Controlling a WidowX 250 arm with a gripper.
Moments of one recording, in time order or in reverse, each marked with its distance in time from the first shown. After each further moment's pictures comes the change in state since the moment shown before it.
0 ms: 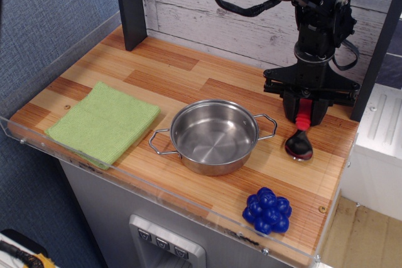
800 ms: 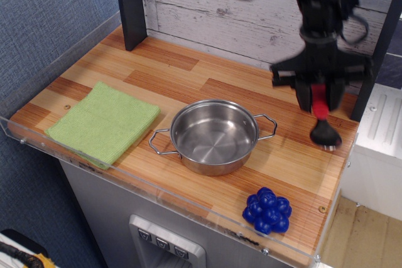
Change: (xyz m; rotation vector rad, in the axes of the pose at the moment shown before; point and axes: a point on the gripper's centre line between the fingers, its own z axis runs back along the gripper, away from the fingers) arm 0.006 -0.005 0.041 -0.122 -0.019 0.246
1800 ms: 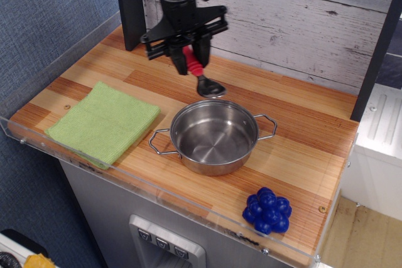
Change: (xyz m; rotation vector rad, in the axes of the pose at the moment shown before) arm 0.045 0.150 0.035 0.137 -0.115 0.522
